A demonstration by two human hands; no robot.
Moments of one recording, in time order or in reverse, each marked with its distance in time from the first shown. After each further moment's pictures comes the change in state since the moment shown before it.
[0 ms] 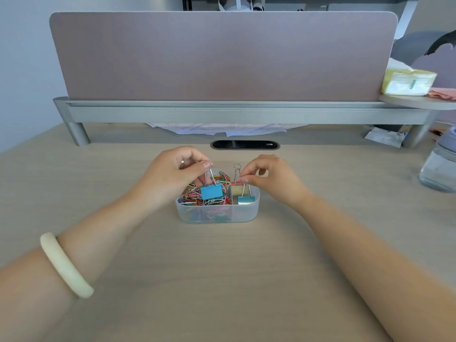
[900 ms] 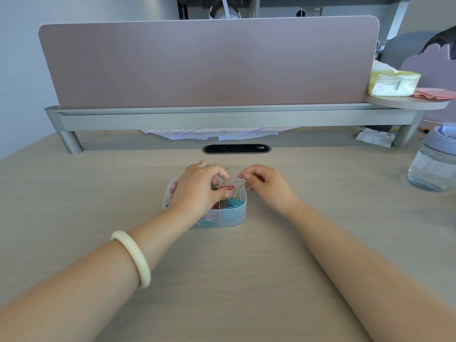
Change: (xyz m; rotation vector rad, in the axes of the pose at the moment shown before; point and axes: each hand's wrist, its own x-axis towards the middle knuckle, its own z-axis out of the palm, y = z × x) left_hand 0.021 -0.018 0.065 0.451 0.063 0.113; right_hand -0.006 0.026 0.001 0.183 0.067 0.153
